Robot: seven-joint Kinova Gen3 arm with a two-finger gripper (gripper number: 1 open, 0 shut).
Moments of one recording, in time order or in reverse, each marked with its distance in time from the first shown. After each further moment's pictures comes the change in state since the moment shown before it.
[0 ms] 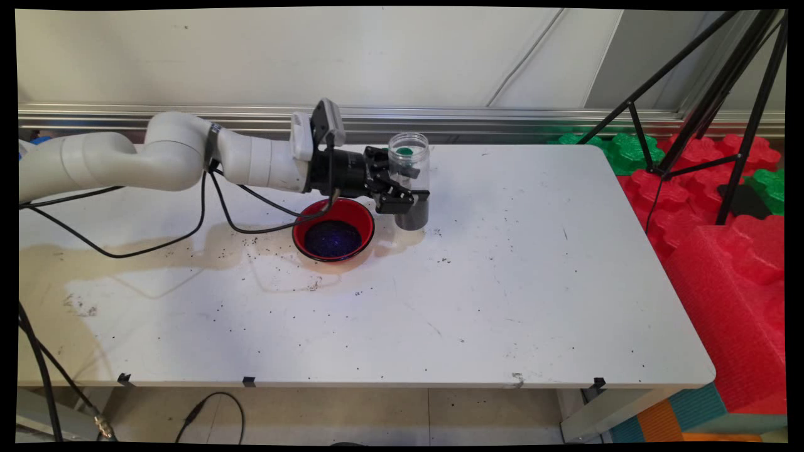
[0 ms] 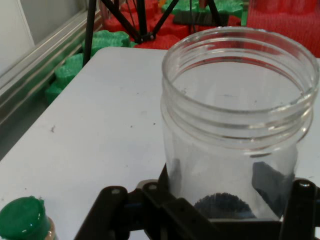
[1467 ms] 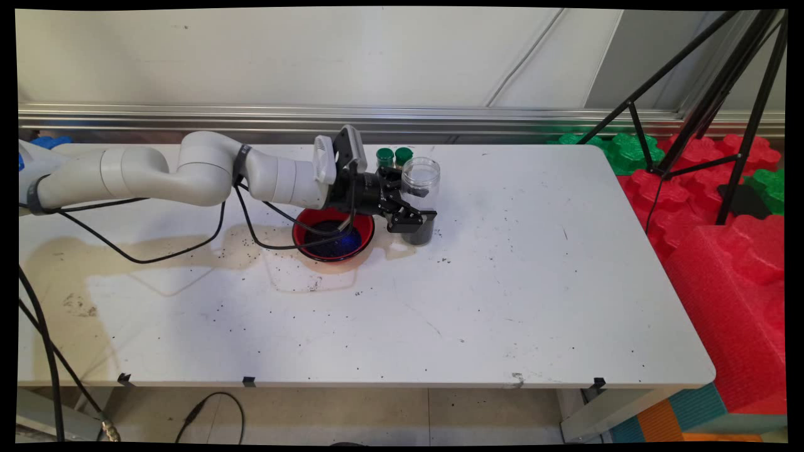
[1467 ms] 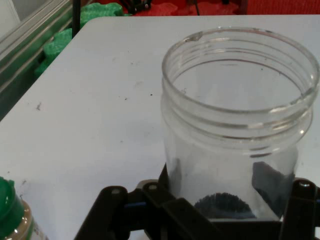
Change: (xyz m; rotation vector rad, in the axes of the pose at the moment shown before) arm -0.029 0.002 0.037 -0.002 -0.052 0.052
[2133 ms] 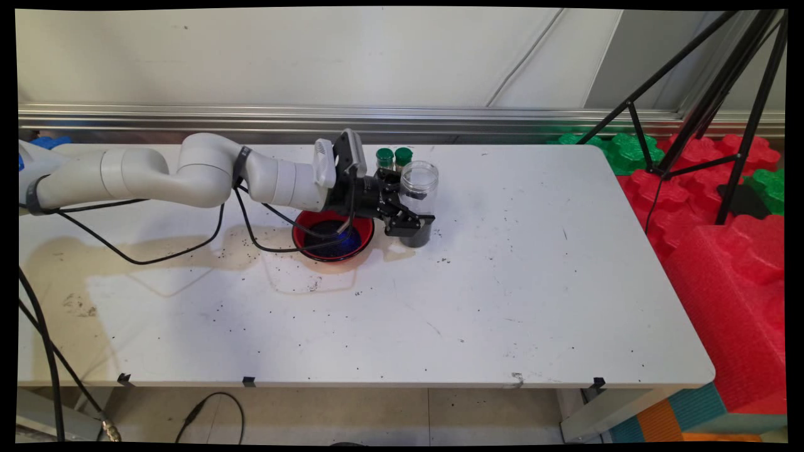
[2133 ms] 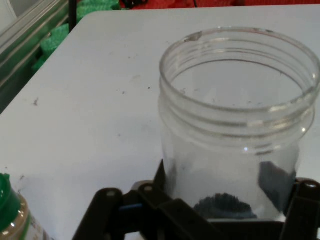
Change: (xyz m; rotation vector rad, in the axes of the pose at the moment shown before) arm -0.007 0.001 0.001 -0.005 -0.023 0.017
